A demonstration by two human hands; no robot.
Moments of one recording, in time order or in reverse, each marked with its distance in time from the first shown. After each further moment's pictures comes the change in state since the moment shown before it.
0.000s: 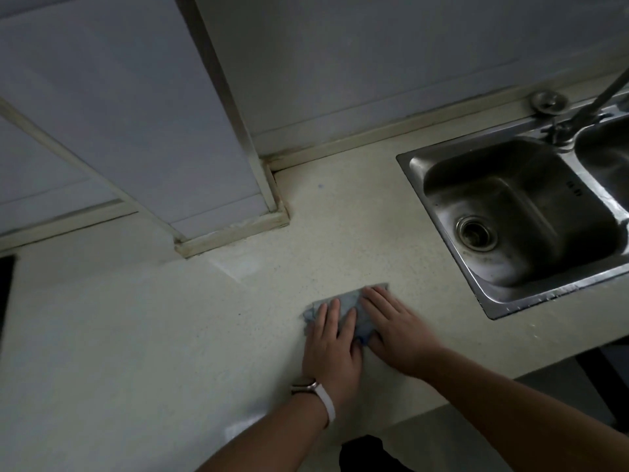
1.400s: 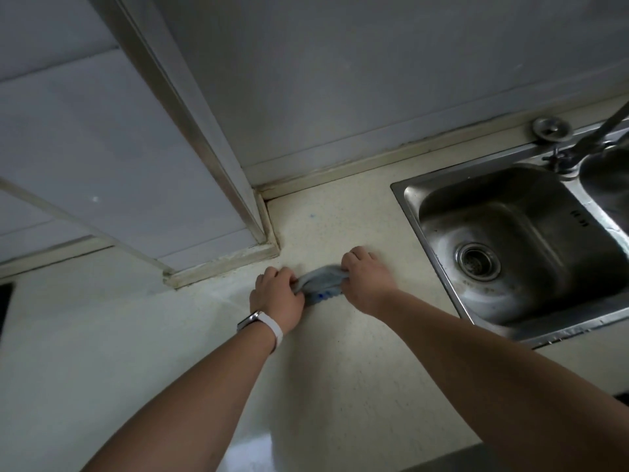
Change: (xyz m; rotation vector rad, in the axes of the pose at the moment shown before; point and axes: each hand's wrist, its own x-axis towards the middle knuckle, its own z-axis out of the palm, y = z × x) left_hand 0.133 -0.034 -0.105 -0.034 0.002 -0.362; right_hand 0.135 0.020 -0.077 0.168 0.000 0.152
